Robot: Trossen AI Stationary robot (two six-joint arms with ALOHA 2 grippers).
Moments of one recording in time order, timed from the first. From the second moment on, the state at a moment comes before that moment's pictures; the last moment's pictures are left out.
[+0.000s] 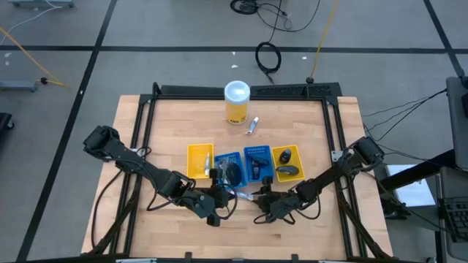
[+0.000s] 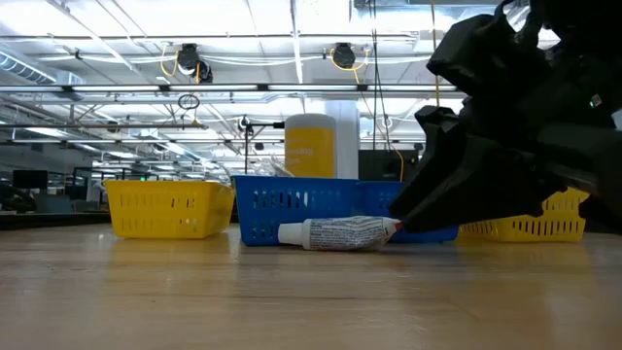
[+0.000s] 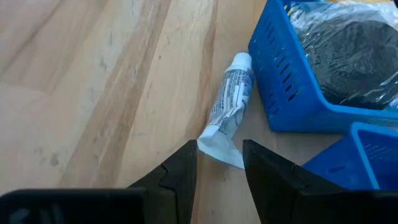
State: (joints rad) left arm -0.50 1.67 1.31 -0.34 -0.49 -0.11; right arm 0.54 1.83 0.75 0.33 0.55 0.04
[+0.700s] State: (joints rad) left arm -0.50 1.67 1.31 -0.34 -0.49 -0.11; right arm 0.53 1.88 0.75 0.39 0.55 -0.09
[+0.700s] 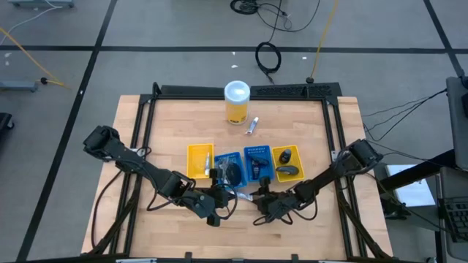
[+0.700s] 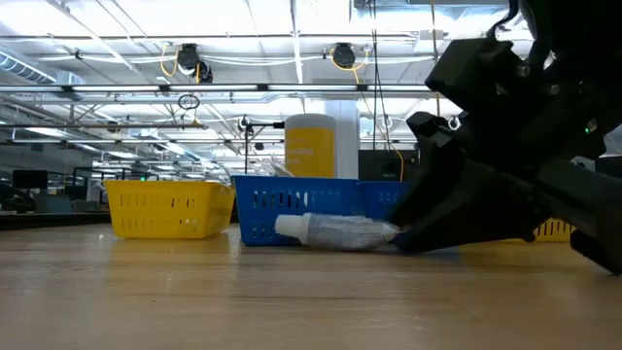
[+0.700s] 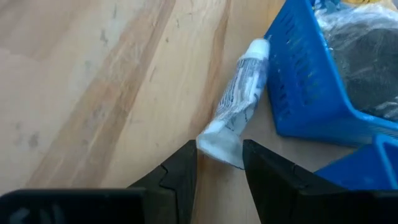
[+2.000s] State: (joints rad) left arm -0.50 1.67 1.31 -0.34 -0.40 -0.11; right arm 0.68 1.60 0.75 0.32 0.71 -0.02
